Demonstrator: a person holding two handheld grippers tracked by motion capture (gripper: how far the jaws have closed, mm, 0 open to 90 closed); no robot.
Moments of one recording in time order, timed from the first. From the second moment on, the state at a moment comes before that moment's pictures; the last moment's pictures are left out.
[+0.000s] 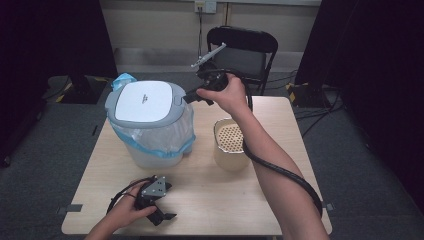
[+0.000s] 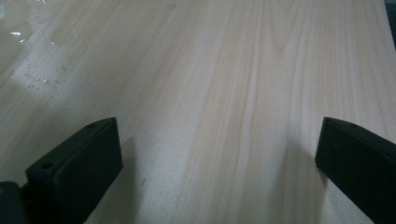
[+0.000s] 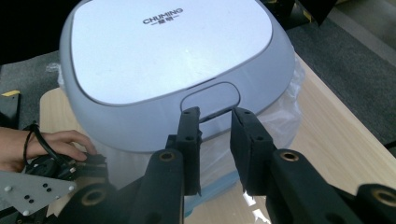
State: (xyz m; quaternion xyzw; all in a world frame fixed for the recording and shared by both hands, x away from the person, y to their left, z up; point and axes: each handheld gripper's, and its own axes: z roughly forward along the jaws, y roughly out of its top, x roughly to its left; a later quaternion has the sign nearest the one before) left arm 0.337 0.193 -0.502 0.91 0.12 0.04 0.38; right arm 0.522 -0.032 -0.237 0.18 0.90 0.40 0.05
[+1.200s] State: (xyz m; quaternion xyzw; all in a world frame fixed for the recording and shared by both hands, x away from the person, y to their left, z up) left arm 0.337 0.193 -0.502 0.91 0.12 0.04 0.38; right arm 0.534 -0.006 -0.247 0.18 0.90 0.39 0.05
